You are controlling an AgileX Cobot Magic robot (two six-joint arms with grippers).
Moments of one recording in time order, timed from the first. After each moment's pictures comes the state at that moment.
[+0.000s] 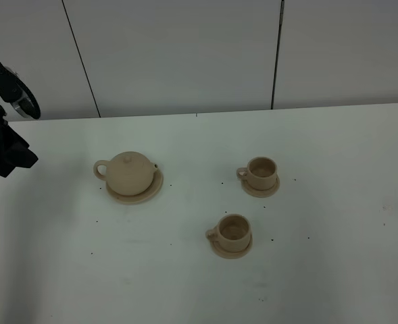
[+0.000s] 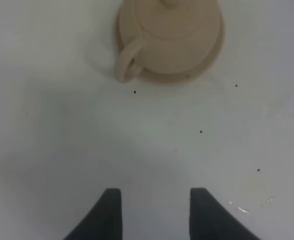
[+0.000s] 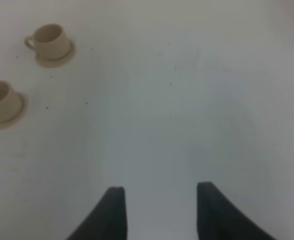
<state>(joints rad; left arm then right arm) 0.18 1.86 -1.54 -0.39 1.00 1.26 -0.15 -0.01 -0.49 0.26 1.09 -0.18</state>
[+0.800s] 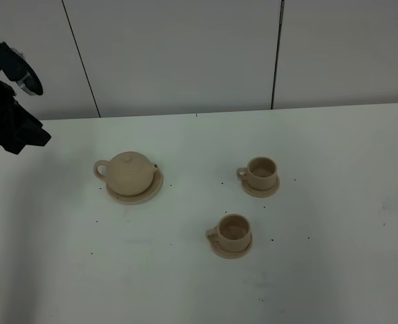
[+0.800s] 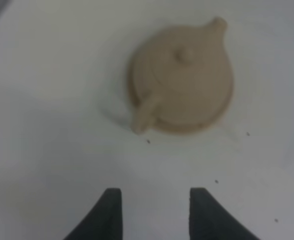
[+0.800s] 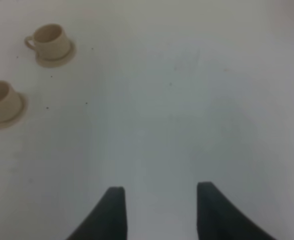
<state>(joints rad) 0.18 1.97 -1.71 -0.49 1.04 1.28 -0.15 -0.01 -0.49 0.26 1.09 -0.18</state>
